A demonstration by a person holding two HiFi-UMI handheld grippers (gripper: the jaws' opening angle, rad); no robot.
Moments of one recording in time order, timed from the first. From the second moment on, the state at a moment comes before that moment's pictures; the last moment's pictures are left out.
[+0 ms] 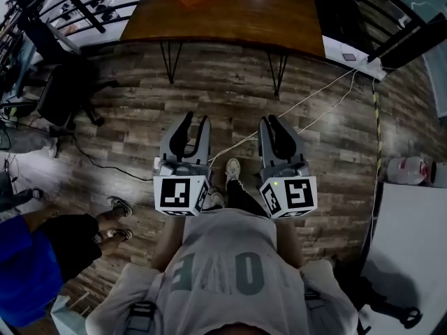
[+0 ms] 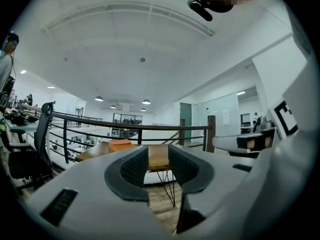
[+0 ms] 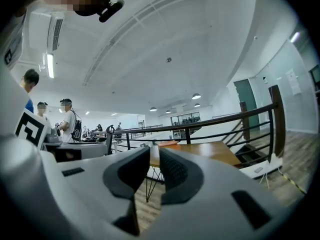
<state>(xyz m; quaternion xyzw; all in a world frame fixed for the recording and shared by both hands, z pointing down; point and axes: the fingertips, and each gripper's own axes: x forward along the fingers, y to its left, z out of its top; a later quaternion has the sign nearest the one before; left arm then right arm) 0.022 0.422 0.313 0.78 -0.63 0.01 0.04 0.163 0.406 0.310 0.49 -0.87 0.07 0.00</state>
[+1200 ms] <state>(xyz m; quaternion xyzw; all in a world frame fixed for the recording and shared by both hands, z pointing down) 0.010 0.308 0.280 0.75 -0.66 -0.04 -0.02 0.145 0.295 0.299 0.43 -0.90 0.03 0.00</state>
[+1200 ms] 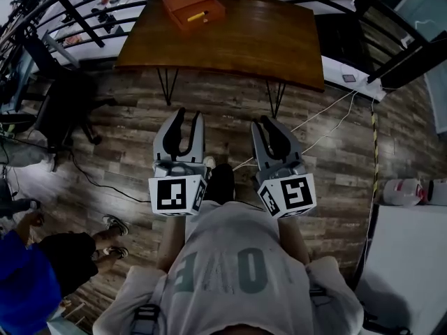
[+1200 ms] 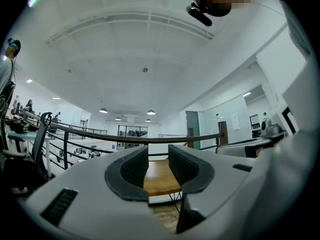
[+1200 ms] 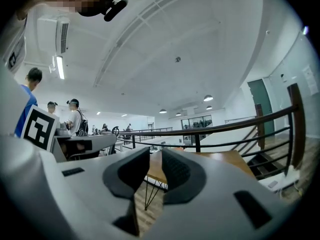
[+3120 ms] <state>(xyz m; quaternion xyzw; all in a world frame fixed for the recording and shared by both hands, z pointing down) -0.112 -0.107 0.253 0.79 -0.61 -0.05 -0.04 0.003 -0.100 0.287 0.43 -0.90 0.01 0.04</state>
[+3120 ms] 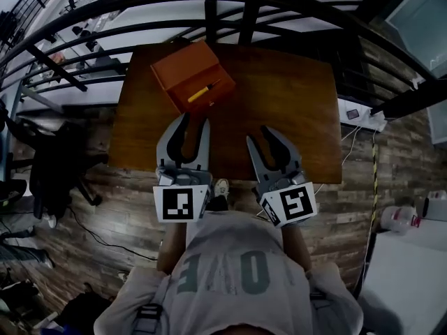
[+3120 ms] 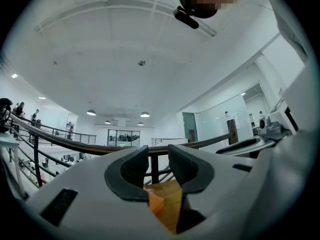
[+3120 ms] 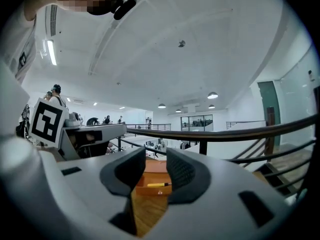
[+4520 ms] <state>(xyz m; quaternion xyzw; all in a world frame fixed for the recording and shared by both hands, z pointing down) -0.120 -0.218 0.264 0.78 -0.63 -0.02 -0.01 -0.026 -0.219 0.270 0.38 -0.92 0.00 0.03</state>
